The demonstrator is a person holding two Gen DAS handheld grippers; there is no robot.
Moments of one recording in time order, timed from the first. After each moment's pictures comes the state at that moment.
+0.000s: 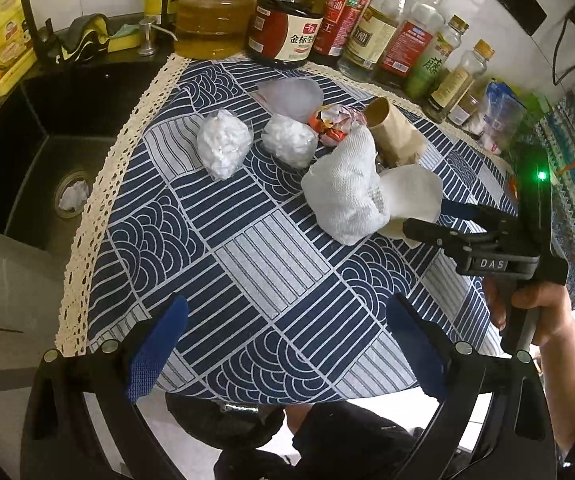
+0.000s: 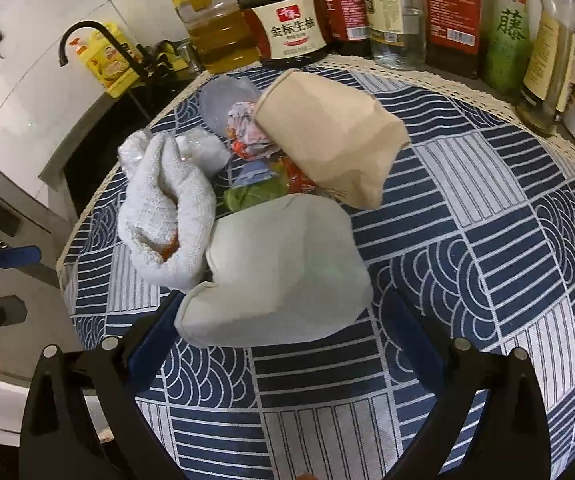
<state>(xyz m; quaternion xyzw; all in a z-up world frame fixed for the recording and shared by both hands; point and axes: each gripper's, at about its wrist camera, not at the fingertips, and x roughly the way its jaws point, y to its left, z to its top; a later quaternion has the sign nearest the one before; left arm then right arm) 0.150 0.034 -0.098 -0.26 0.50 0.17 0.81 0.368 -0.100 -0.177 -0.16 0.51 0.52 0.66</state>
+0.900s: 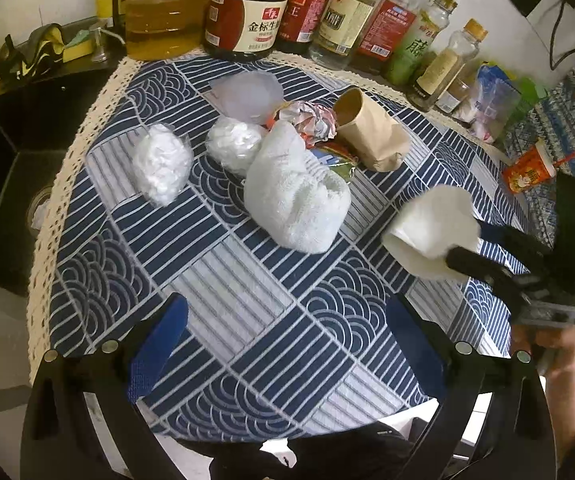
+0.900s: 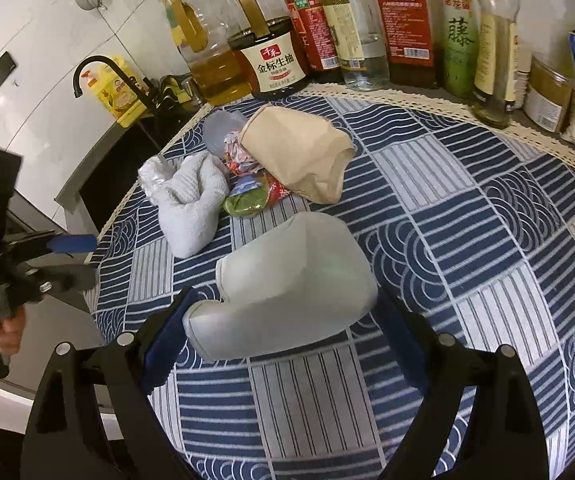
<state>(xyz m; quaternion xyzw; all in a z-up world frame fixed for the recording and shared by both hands) 0.209 0.028 -0.111 -0.25 0.52 0.14 0.81 0.375 -0.163 -0.149 -0.11 0.49 0.52 0.69</state>
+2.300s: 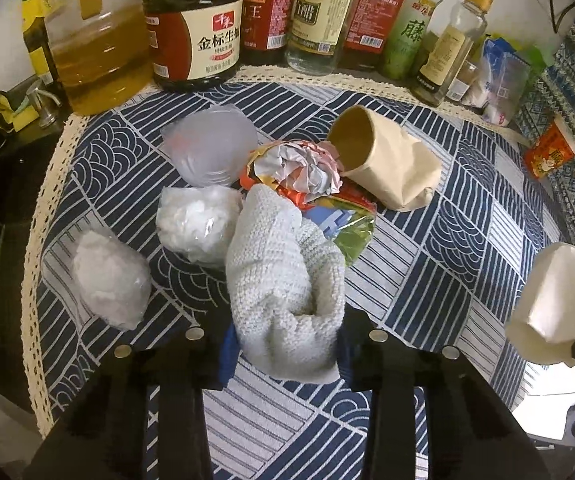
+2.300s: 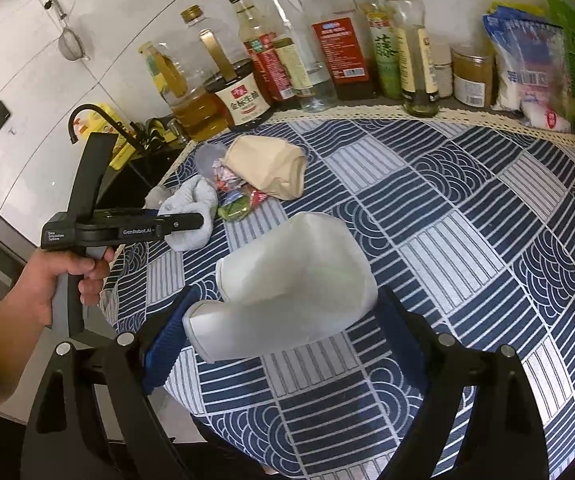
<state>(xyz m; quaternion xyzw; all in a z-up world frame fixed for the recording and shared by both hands) 0.279 0.044 -0.136 -0.17 0.53 0.12 0.83 0.362 -0.224 -0.119 -0.05 0.49 0.48 0.73</state>
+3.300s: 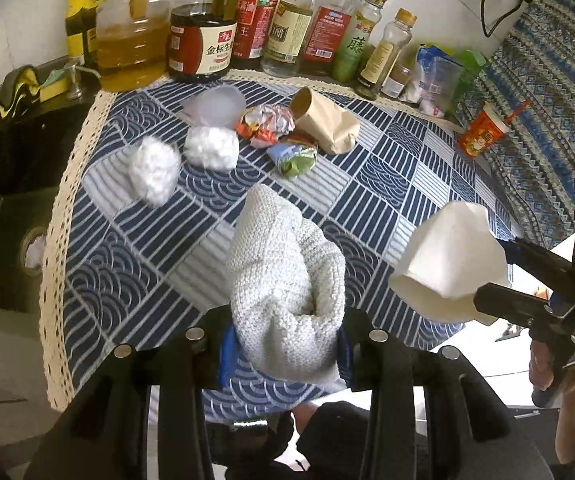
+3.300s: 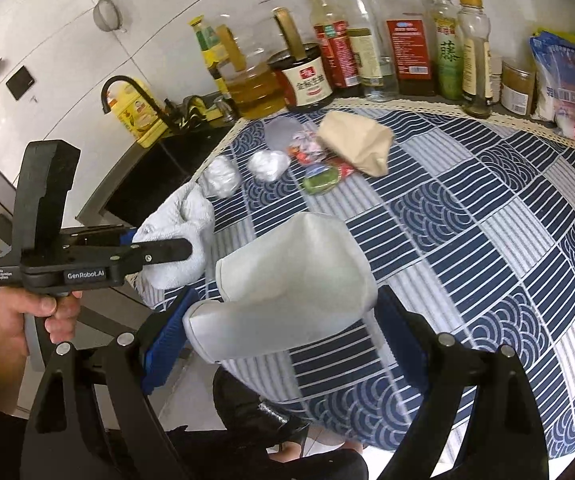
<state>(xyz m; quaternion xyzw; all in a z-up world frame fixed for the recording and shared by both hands) 0.153 0.011 -0.093 -0.20 0.49 0.06 0.85 0.266 -0.187 -0.097 -0.07 0.48 0.50 0.72</state>
